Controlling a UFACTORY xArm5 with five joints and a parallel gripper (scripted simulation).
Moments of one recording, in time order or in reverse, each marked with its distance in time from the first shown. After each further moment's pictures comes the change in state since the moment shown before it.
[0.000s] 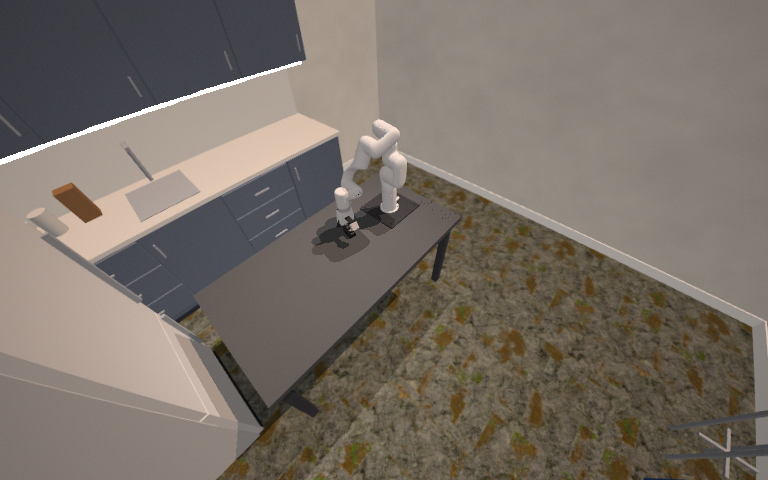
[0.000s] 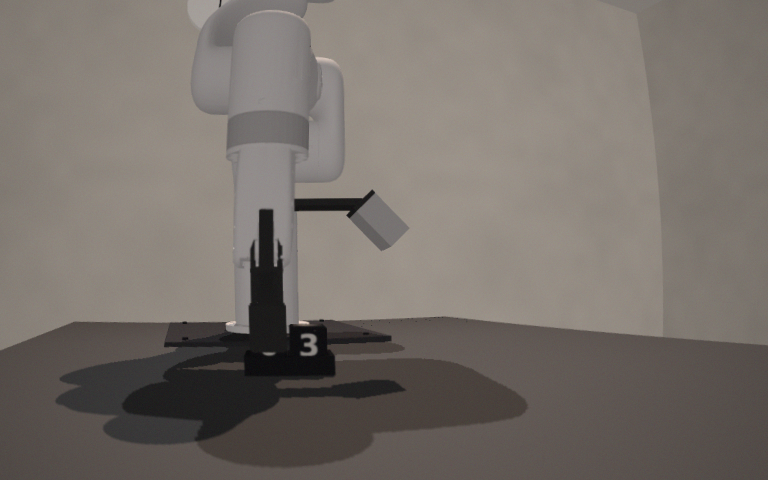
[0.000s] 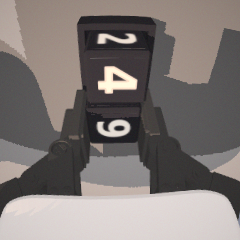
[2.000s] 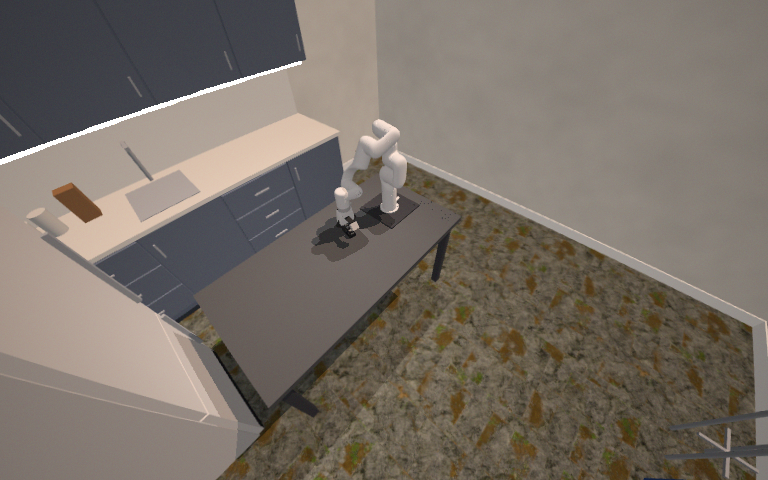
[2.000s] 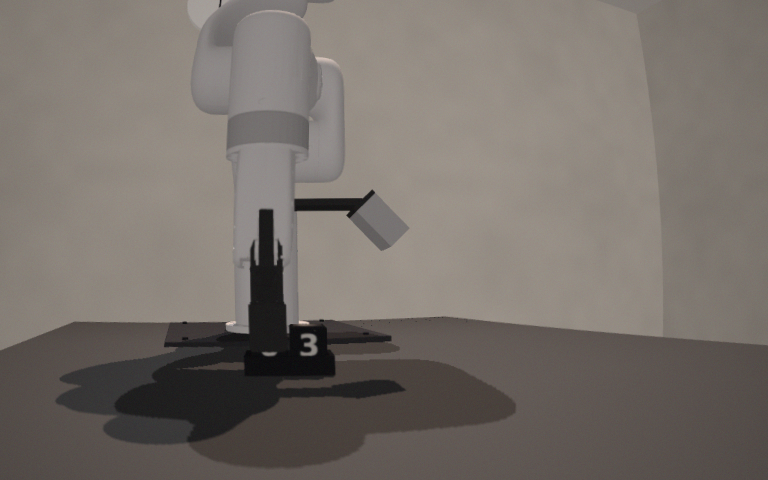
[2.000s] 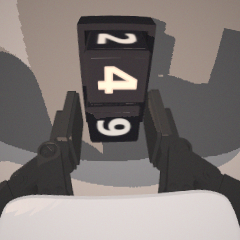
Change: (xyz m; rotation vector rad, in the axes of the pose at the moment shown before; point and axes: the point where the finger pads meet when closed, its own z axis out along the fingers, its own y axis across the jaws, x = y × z) arm 0.000 0.000 0.000 0.000 0.000 0.000
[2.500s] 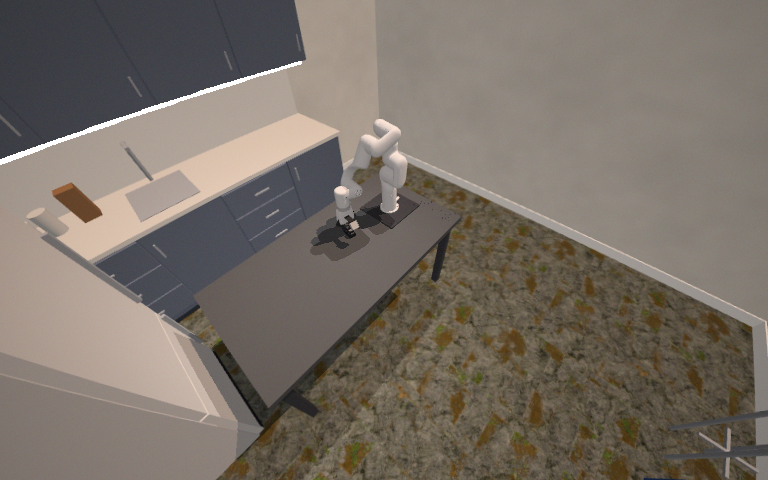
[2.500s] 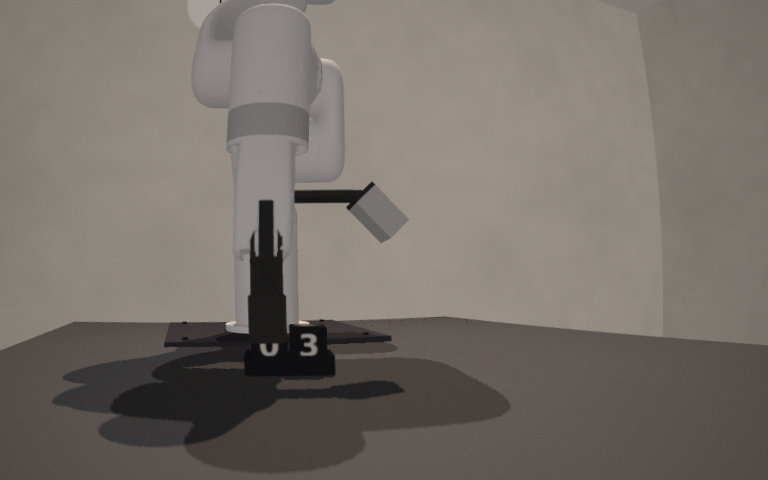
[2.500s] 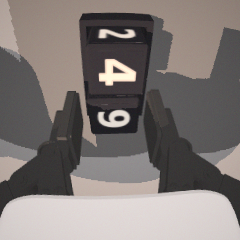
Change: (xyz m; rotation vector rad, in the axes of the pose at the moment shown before) arm 0.000 0.000 -0.007 0.001 0.000 0.000
